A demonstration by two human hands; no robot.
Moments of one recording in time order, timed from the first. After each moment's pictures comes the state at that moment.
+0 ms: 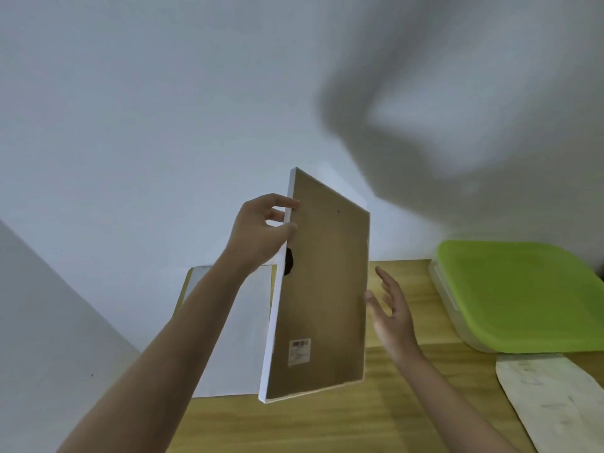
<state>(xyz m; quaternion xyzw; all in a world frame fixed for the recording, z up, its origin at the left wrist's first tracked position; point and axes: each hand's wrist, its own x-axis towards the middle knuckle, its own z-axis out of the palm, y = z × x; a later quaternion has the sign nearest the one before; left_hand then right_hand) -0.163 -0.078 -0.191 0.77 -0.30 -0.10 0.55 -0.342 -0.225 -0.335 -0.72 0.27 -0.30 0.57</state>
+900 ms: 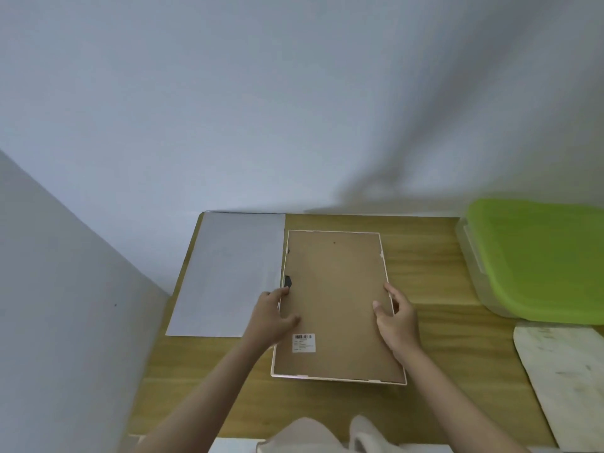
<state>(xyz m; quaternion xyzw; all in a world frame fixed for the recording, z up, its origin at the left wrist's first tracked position) -0.223 -0.020 -0.408 0.87 -0.18 -0.29 0.35 -0.361 -0.220 -0.434 -0.72 0.45 -0.18 0.50</state>
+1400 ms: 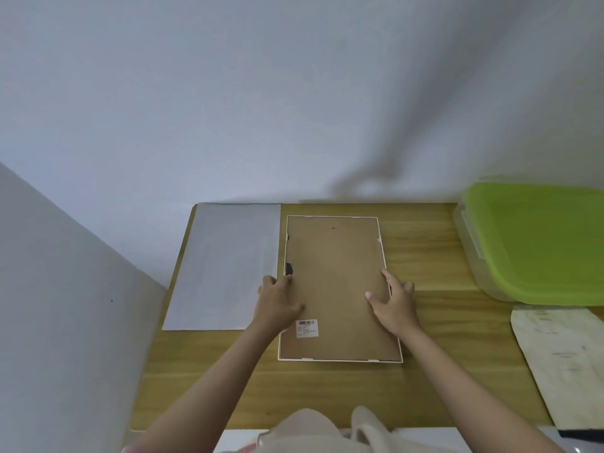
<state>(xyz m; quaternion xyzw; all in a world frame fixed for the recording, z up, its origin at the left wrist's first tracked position) -0.218 -0.041 -0.424 0.90 -0.20 -0.26 0.28 -0.360 -0.232 -0.437 -0.79 0.44 -0.06 0.41</state>
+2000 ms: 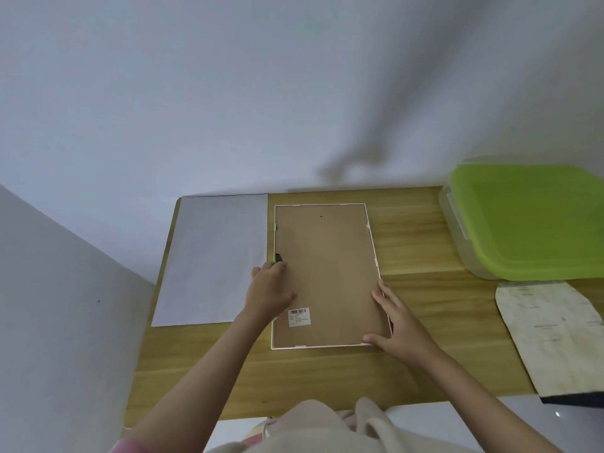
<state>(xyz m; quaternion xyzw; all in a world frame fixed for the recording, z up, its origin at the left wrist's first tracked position) -0.212 -0.043 -0.426 0.90 -0.27 -0.22 0.25 -0.431 -0.213 -0.421 -0.88 0.27 0.05 0.39</state>
